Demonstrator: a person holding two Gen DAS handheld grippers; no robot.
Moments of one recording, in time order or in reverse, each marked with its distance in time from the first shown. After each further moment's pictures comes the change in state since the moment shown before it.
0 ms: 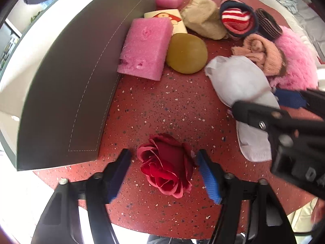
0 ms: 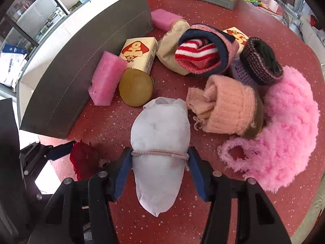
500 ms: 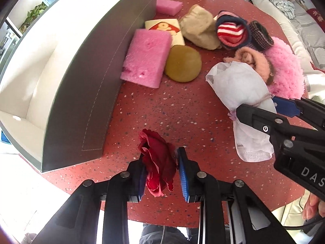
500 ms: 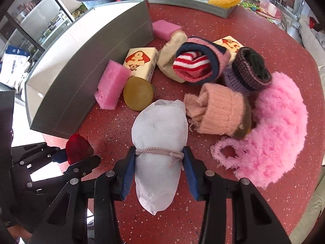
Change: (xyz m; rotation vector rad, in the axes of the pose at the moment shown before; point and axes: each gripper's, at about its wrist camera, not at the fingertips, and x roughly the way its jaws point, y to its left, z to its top) left arm -0.017 0.023 0.010 -0.024 0.015 -0.083; right arm -0.017 0.007 0.000 -0.001 -0.038 0.001
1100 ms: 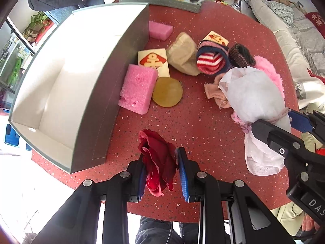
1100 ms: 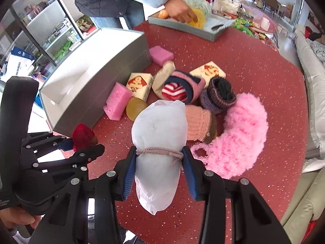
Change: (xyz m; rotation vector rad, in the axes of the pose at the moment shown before) left arm -0.074 -0.015 0.007 0.021 -0.053 0.002; right arm -0.074 -0.009 -0.007 -0.037 -0.083 -0.031
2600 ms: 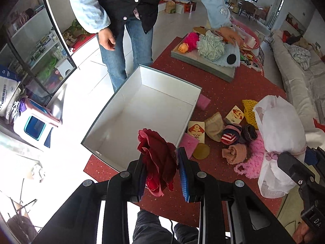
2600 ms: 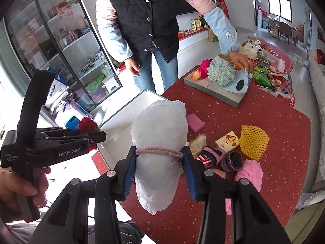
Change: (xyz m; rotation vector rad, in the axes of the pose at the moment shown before) left arm -0.148 0.082 0.042 -0.250 -0.197 0.115; right arm -0.117 0.039 0.066 -0.094 -0.268 0.175
